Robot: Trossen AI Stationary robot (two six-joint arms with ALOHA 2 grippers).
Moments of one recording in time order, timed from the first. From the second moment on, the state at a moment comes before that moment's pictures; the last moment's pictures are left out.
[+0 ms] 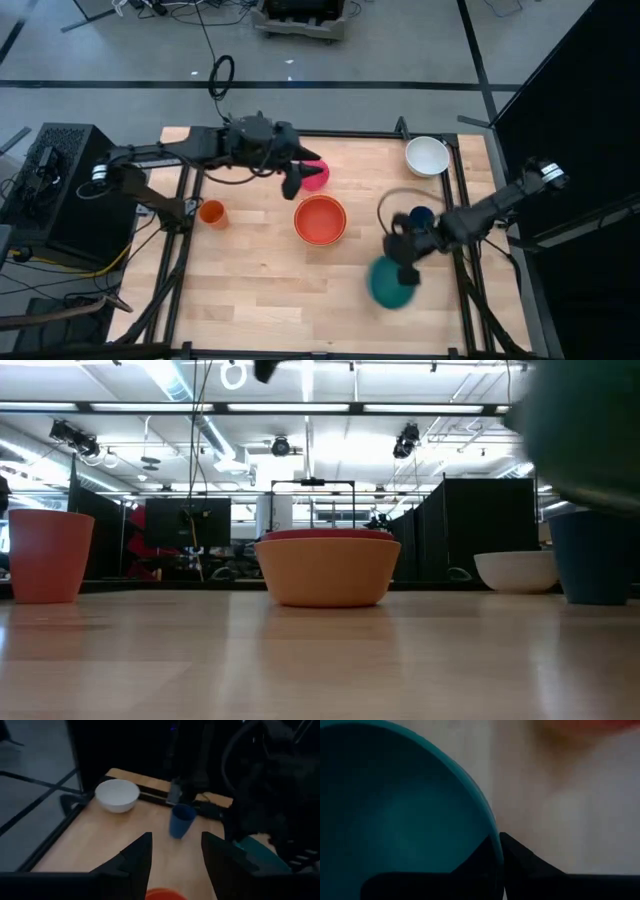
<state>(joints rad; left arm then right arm) 0.14 1.38 1.43 -0.37 0.03 -0.22 0.39 1.26 0.95 -0.73 0.09 0.43</state>
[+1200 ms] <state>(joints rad) 0.14 1.11 1.29 -0.57 -0.17 -0.25 -0.12 1.74 1.36 -0.62 -0.03 0.28</state>
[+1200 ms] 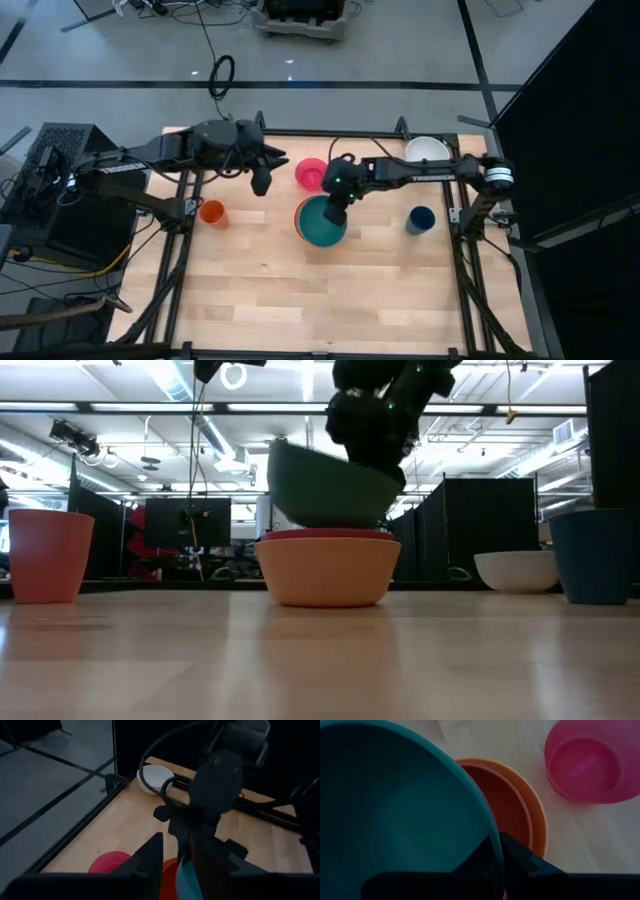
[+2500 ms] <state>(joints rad) 0.14 1.10 1.27 -0.56 -0.16 -0.24 -0.20 1.75 1.42 -0.62 -0.08 0.23</state>
